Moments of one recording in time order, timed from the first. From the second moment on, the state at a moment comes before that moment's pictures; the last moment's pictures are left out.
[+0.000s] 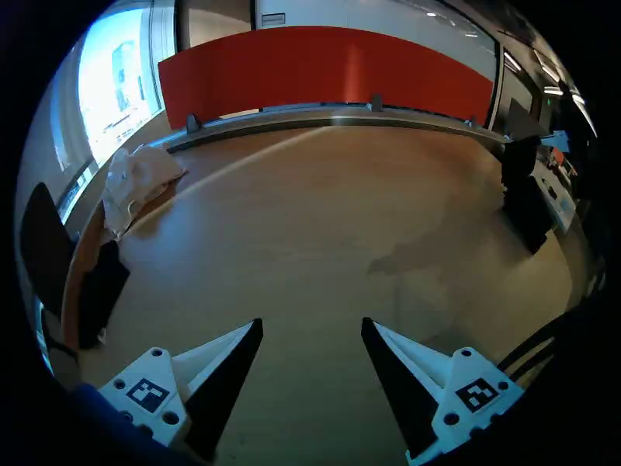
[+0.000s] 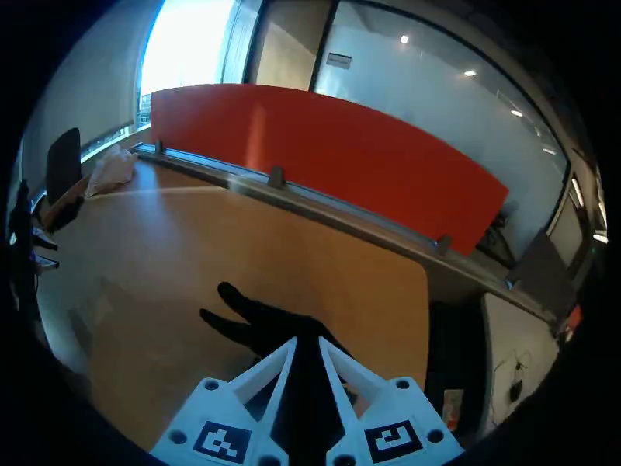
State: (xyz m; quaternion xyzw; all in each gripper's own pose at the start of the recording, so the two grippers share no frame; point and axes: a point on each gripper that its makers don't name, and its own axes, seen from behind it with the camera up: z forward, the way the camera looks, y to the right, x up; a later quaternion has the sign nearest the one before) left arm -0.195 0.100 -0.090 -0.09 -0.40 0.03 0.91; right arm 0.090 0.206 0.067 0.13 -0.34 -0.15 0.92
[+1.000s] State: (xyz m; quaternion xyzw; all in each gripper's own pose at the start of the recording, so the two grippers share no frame) left arm -0.195 0.103 -0.091 -0.10 -0.40 0.03 0.91; right arm 0.032 0.237 -0.036 0.08 -0.40 -0.09 0.91
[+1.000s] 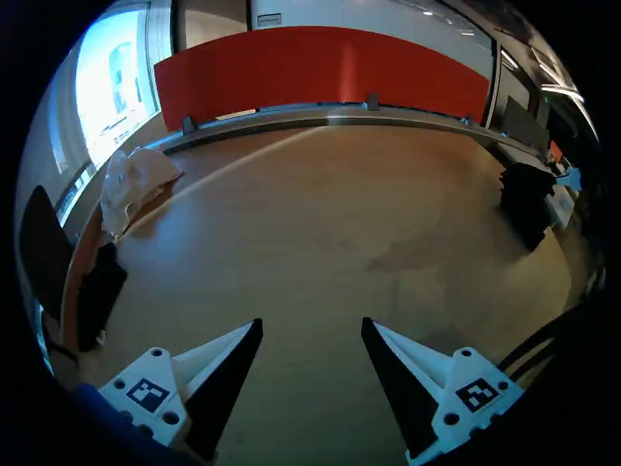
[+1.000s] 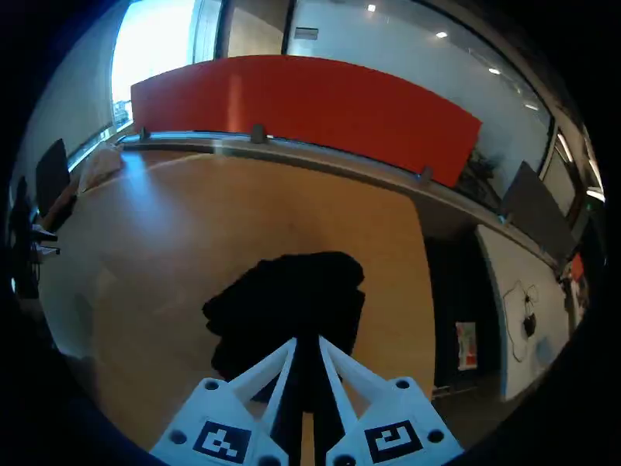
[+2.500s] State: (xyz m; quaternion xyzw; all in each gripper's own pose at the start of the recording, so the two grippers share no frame) left arm -0.195 0.097 -0.095 -0.09 -0.41 0.04 0.91; right arm -0.071 0.283 -0.075 -0.01 -0.49 -0.05 0.87
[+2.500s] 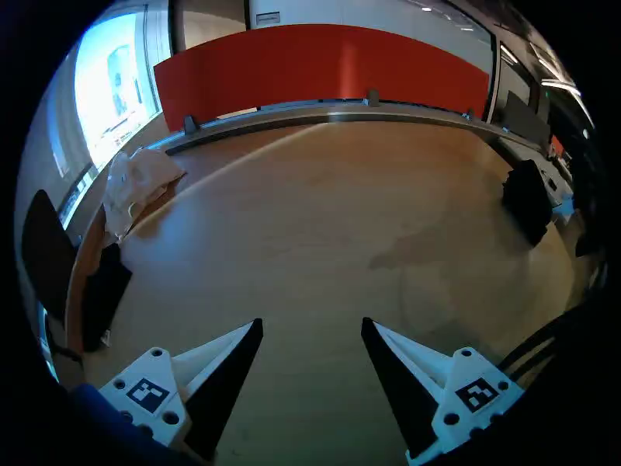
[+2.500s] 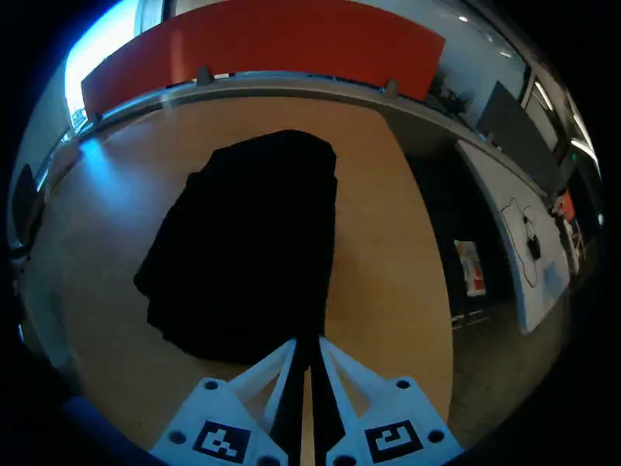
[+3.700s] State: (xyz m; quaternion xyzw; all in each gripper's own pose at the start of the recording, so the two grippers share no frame) left arm -0.191 0.098 -0.096 -0.10 -0.40 0.04 0.91; right arm -0.053 0.292 -0.076 -0.05 -0.46 -0.07 0.88
